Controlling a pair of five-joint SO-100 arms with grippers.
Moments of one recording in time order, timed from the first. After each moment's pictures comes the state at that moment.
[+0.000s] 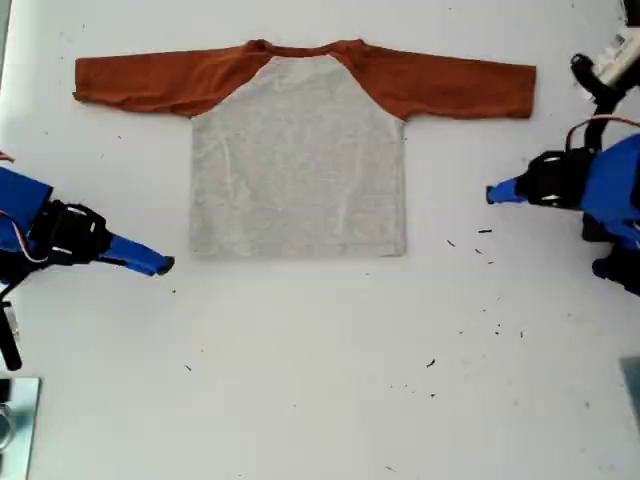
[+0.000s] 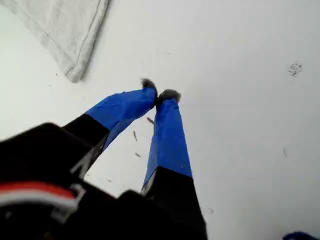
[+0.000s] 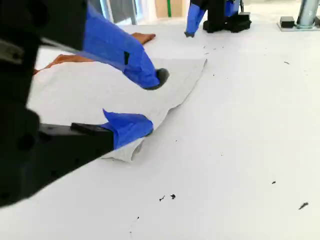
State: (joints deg) arm 0 6.7 205.9 185.4 59.0 -4.7; arm 1 25.8 195.5 165.8 79.5 -18.5
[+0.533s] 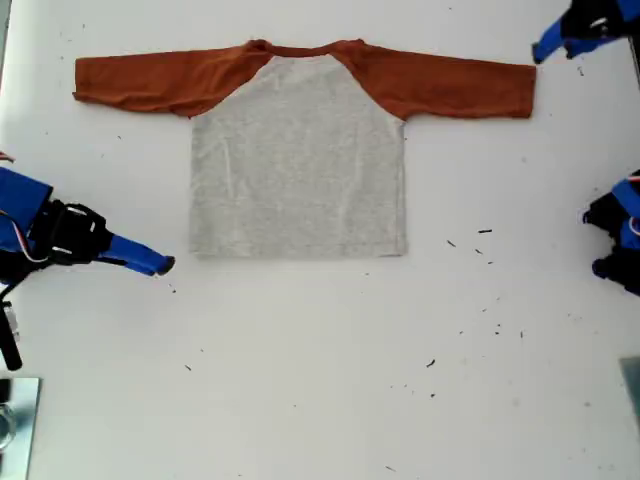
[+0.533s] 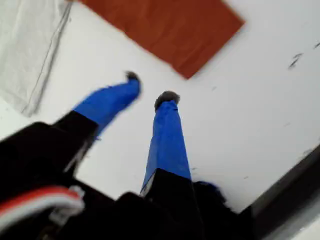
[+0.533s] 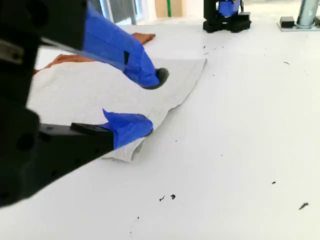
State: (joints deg) arm 0 6.6 205.9 185.4 59.0 -4.7; arm 1 69.1 127.7 98.0 94.6 -65.8
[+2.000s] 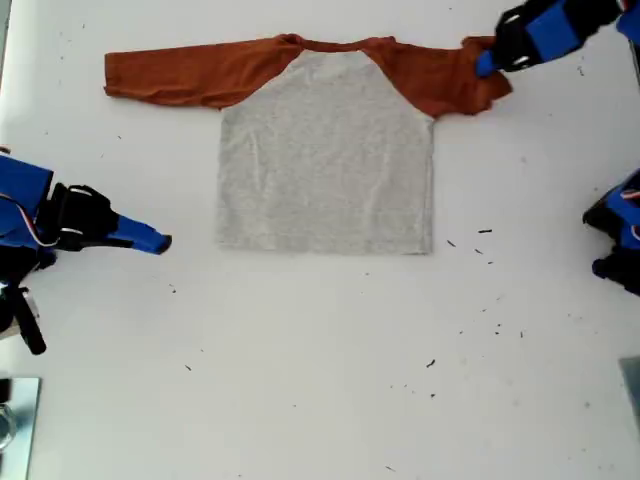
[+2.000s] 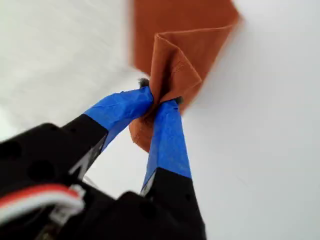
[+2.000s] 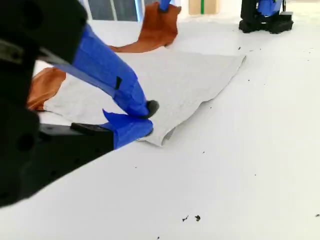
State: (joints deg) arm 0 -0.7 206.1 185.4 59.2 -4.7; arm 1 49.0 122.1 105.9 70.0 -63.9
